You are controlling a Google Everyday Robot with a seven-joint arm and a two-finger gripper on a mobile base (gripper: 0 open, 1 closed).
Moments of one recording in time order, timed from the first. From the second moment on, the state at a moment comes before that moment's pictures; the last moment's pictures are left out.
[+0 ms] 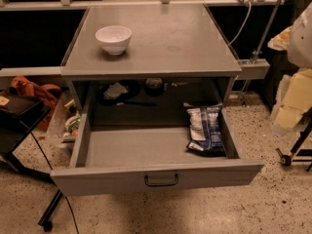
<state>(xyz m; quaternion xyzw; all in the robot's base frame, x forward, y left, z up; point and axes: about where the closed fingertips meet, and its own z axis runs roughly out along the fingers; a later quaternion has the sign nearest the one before) 0.438 -0.217 0.976 -0.60 0.78 -0.03 0.16</state>
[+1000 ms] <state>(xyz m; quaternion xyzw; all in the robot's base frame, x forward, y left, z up) 0.464 -0.219 0.911 -0.58 0.79 -0.04 0.17</state>
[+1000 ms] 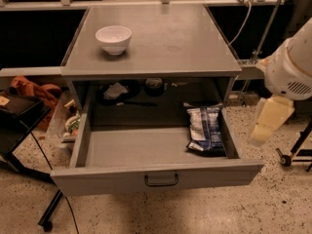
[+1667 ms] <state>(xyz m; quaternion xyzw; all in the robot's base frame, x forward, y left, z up) 0.535 -0.217 0.845 -0.54 0.81 -0.07 0.20</state>
